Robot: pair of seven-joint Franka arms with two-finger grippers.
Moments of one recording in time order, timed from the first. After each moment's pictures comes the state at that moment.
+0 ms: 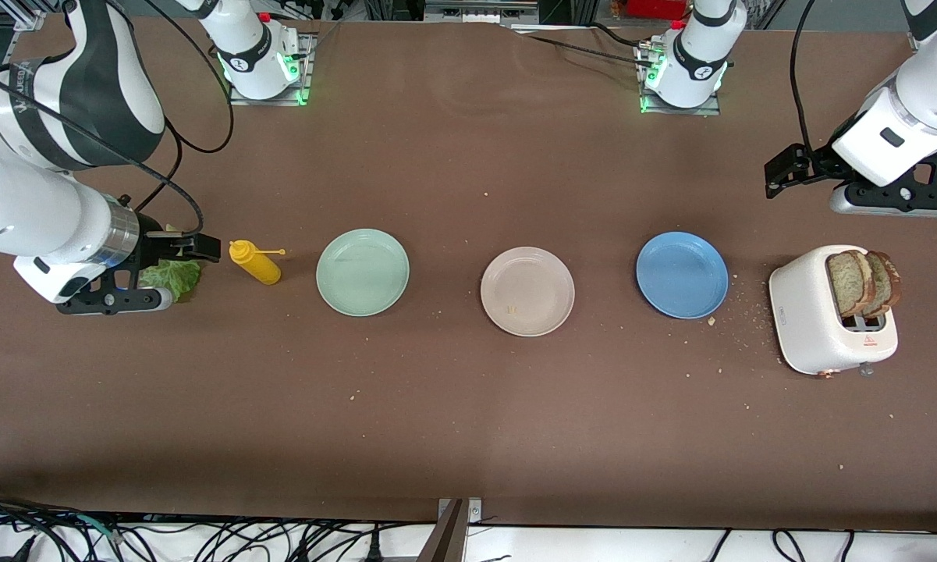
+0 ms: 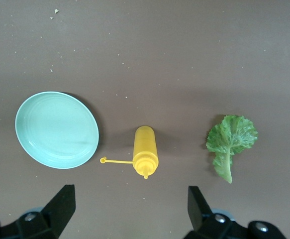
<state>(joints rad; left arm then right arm) -0.04 -0.02 -0.07 -1.68 0.02 1.59 -0.07 0.05 0.36 0.14 -1.39 -0.04 1.56 0.12</state>
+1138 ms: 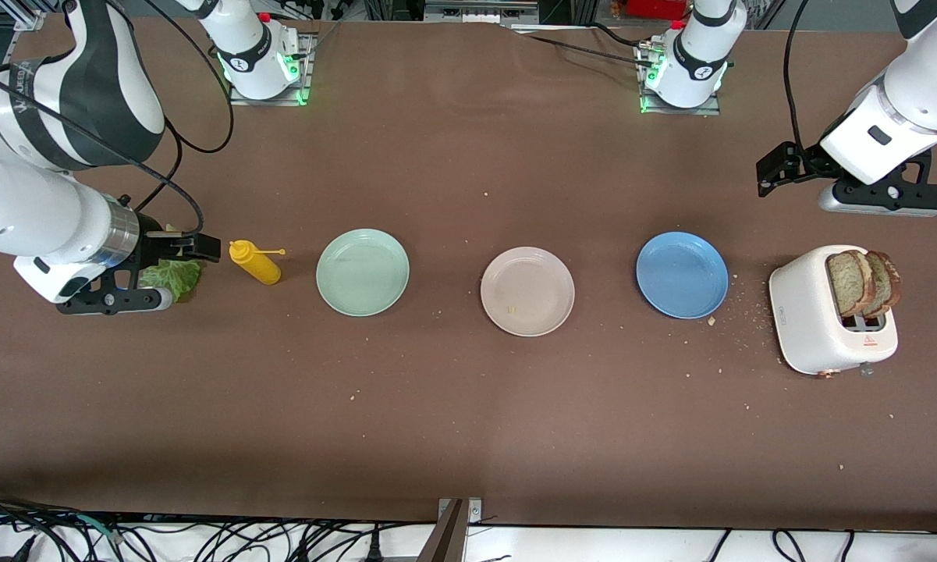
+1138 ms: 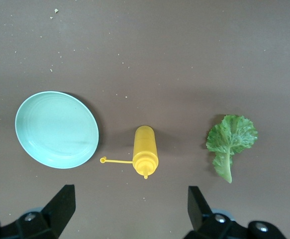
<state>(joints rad) -0.04 -0.02 -0.09 -1.68 0.02 1.59 -0.07 0.05 0.36 0.14 -1.39 -0.04 1.56 0.12</state>
